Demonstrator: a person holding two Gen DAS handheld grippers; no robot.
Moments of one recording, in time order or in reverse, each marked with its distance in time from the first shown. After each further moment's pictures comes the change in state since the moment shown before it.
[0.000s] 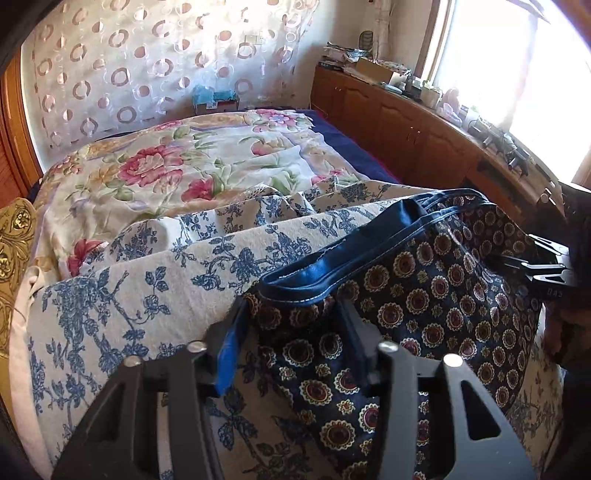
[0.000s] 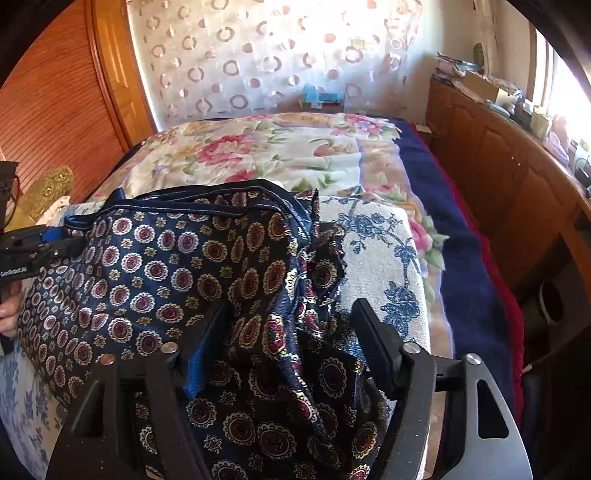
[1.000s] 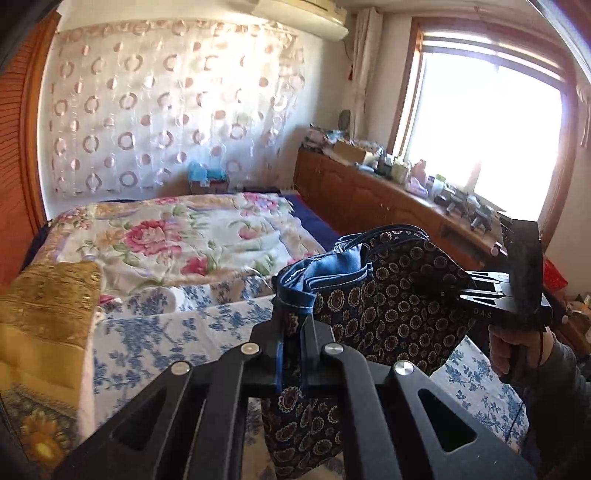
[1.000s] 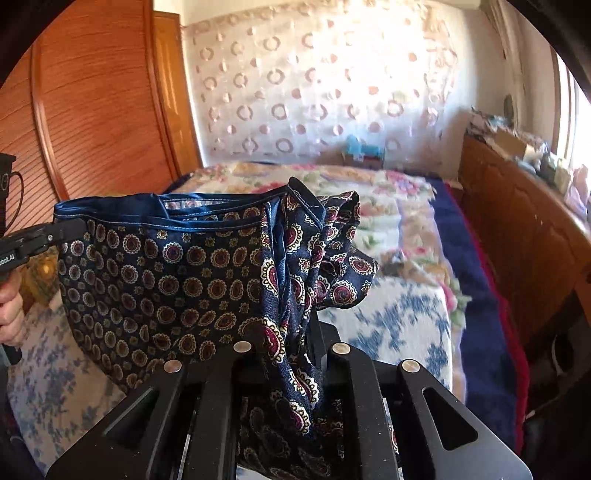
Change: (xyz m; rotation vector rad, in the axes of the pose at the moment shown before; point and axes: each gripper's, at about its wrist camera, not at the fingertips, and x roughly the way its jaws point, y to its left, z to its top) left arm -0.153 -0.015 -0.014 -0.003 -0.334 -0.056; right arm -0.067 0.063 0.033 -0.119 -0.192 0.110
